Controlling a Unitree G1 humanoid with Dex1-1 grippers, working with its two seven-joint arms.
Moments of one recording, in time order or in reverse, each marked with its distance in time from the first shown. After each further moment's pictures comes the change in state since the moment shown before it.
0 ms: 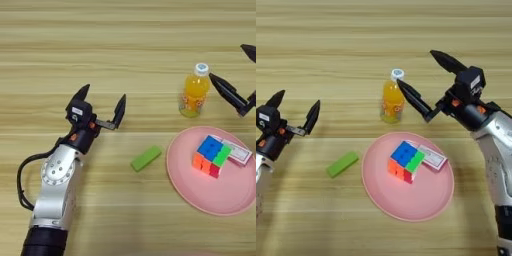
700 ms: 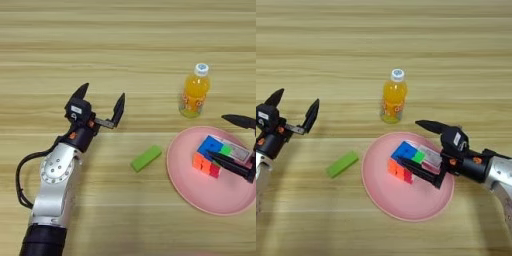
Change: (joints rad) left arm -0.012 0.006 0.006 0.006 0.000 0.001 -0.006; right arm 0.227 -0.134 0.112 0.075 -0.115 -0.004 0.211
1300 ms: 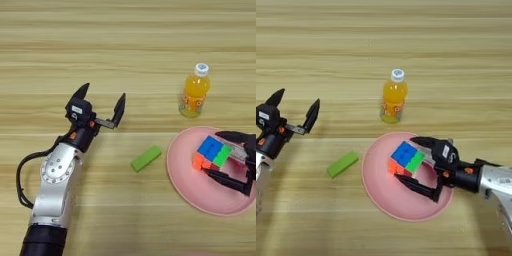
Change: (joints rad) left arm 0.000 -0.002 -0.005 0.000 0.000 0.000 0.000; right arm 0.011 -0.009 0.074 0.060 -0.089 -0.004 0.018
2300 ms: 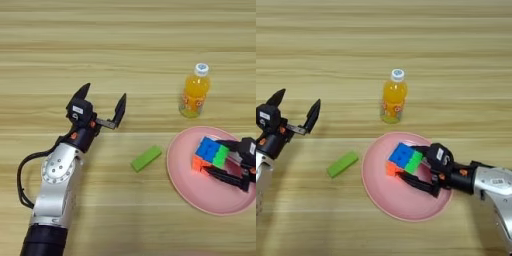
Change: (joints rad) left arm 0.000 0.000 -0.002 0.000 0.000 0.000 0.000; right arm -0.022 0.013 0.033 0.054 -0.052 -0.016 -0.021
